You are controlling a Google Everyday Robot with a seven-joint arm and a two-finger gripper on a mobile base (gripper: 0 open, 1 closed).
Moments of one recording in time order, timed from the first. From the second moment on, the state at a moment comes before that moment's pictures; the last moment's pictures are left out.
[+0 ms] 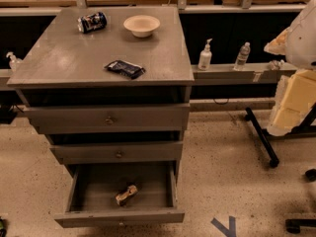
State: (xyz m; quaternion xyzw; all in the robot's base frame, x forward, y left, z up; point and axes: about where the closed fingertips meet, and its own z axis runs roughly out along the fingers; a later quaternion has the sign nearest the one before) arm 0.438 -0.216 0.977 -0.60 0.78 -0.04 0.16
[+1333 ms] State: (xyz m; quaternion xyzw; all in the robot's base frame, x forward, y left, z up) arm 0.506 -0.094 0.880 -0.67 0.71 0.00 0.19
